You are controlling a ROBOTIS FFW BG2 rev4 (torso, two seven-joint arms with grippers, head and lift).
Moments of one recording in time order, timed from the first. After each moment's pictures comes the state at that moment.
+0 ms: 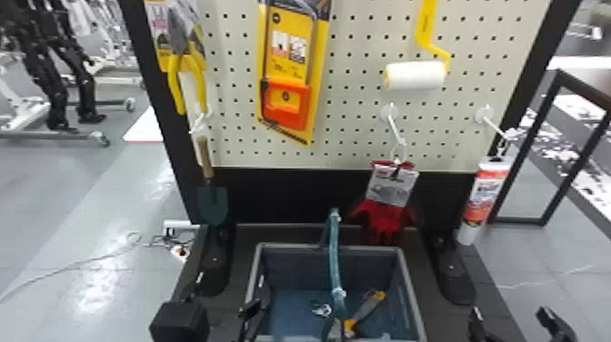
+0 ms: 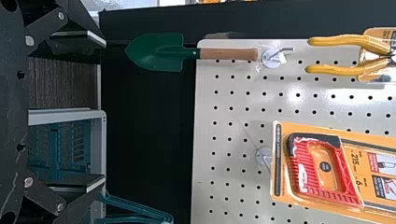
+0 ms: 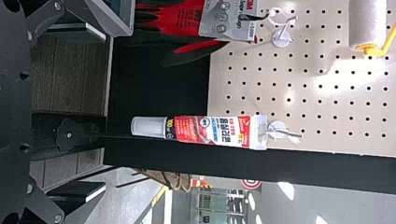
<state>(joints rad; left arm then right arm) 0.41 0.07 -0.23 -1.95 0.01 0.00 0.17 0.44 0.00 -0.19 -1.73 -0.03 -0.31 0.20</state>
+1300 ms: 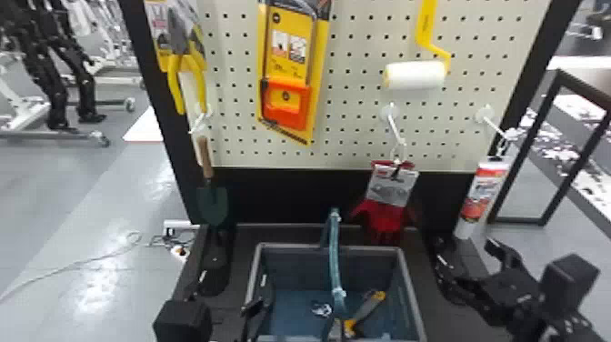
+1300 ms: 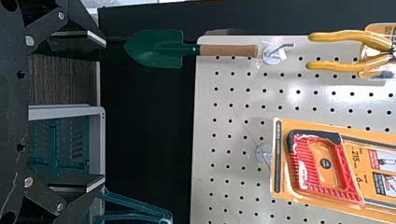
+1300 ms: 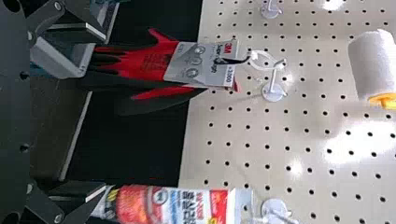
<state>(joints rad) 0.40 0.07 -0.24 -1.95 0.01 0.00 0.17 0.18 -0.08 -0.18 -1.73 -0.04 -0.01 0.53</state>
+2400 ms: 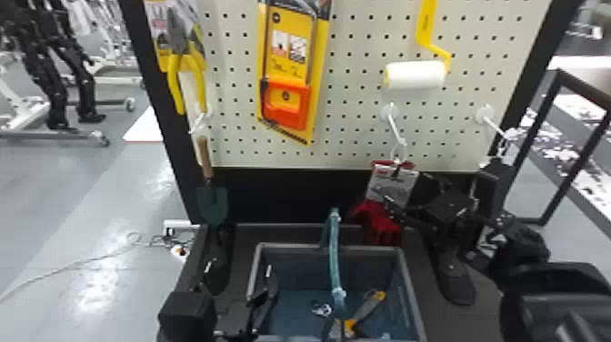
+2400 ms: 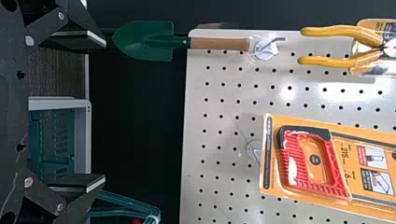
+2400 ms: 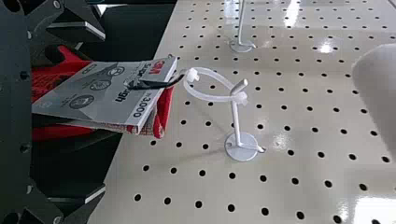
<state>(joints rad) 0.37 0.07 -0.25 -1.92 0.02 -0.03 0.17 -0.22 -0.14 -0.02 -1.45 -0.08 0.09 0.68</state>
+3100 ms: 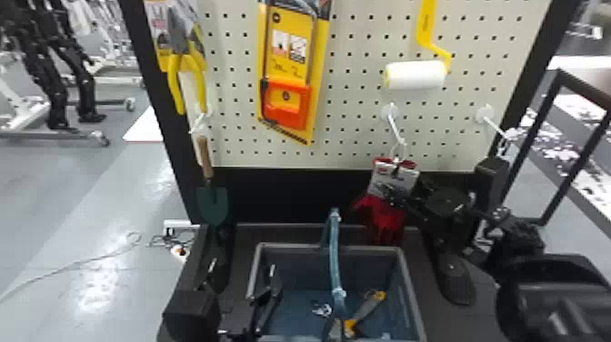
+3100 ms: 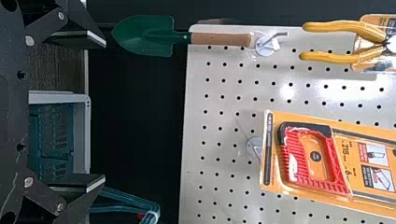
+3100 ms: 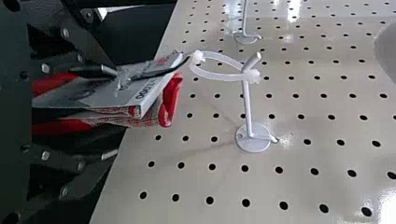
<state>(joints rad) 0.36 0.06 -0.26 -1.91 0.03 -0.03 0.17 -0.28 -0.14 -0.02 -1.37 -0.10 0.09 0.71</state>
